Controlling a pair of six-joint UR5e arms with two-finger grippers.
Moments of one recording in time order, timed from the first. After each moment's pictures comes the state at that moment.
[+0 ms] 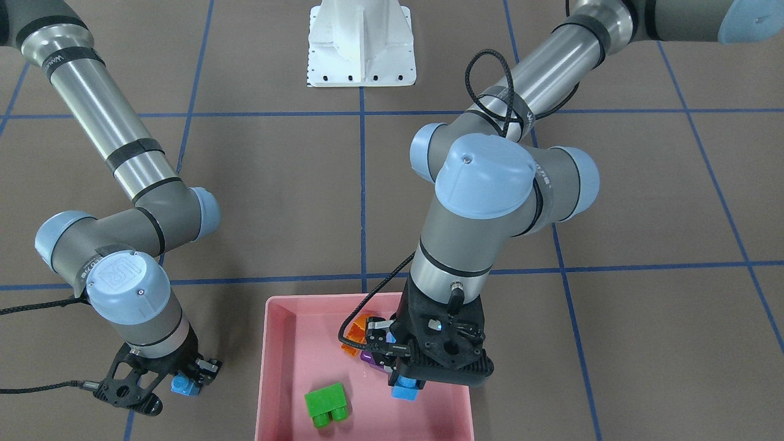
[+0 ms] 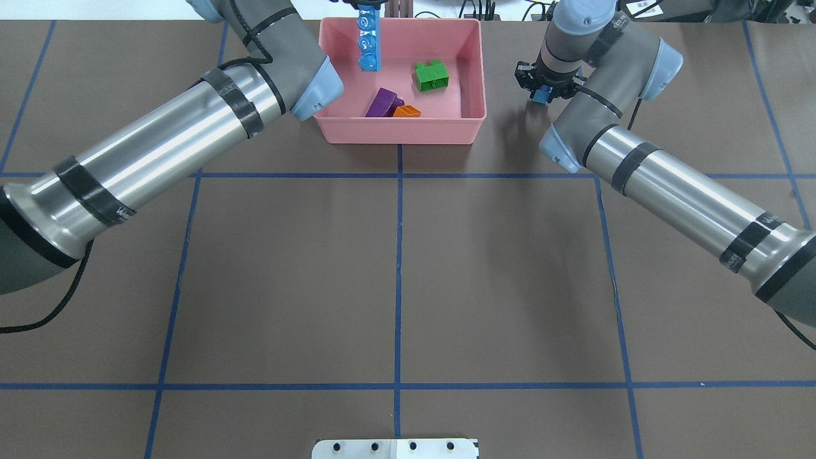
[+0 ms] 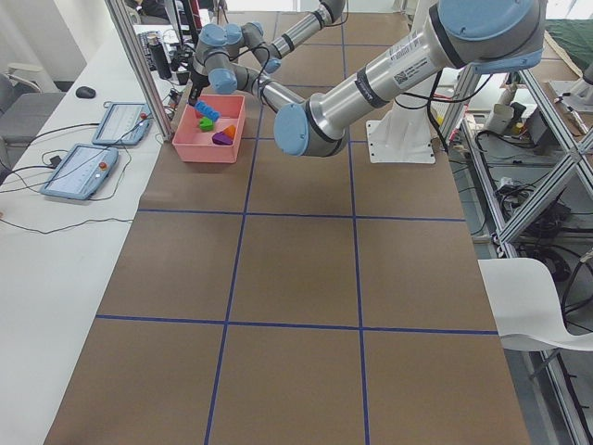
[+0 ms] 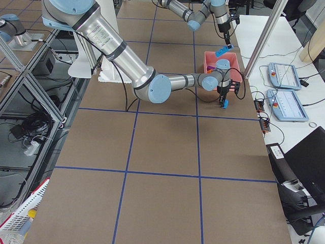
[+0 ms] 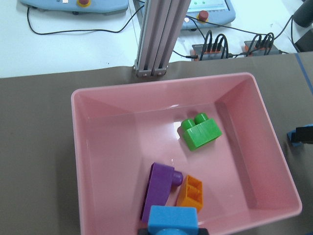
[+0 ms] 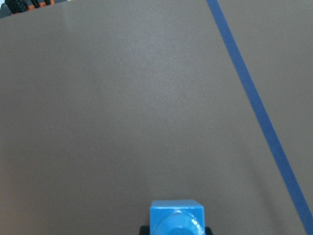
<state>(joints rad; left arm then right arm) -0.89 -2.73 -0.89 -2.16 -1.84 -0.95 0.92 -0.68 0.83 -1.07 1.90 1.20</state>
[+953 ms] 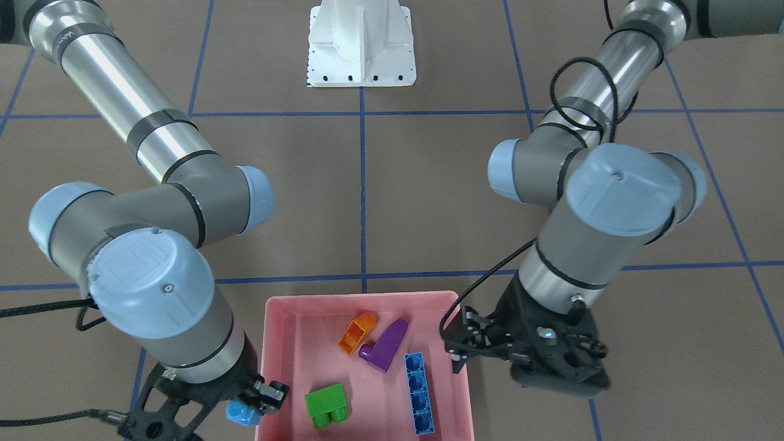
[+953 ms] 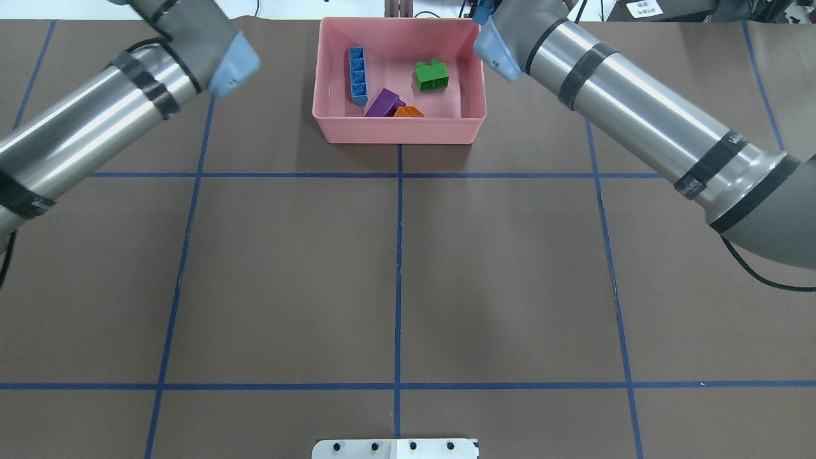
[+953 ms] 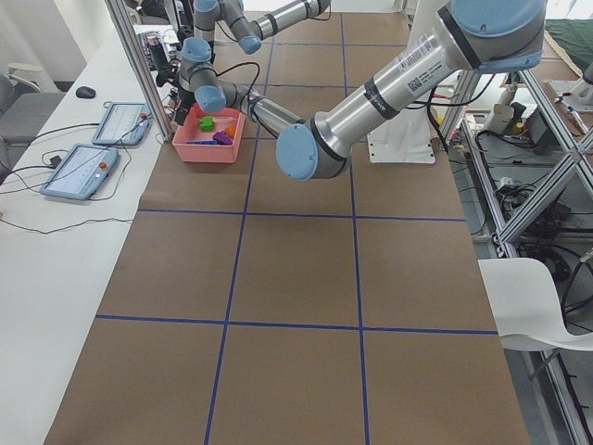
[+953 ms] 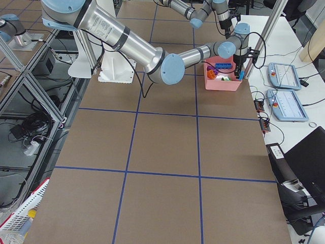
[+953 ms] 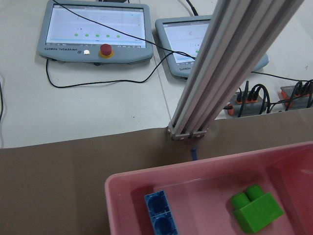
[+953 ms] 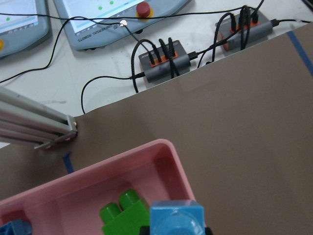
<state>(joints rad) -1.03 -2.51 -1.10 -2.14 -2.07 -0.82 0.96 -0.43 0.83 -1.23 1.99 1.28</state>
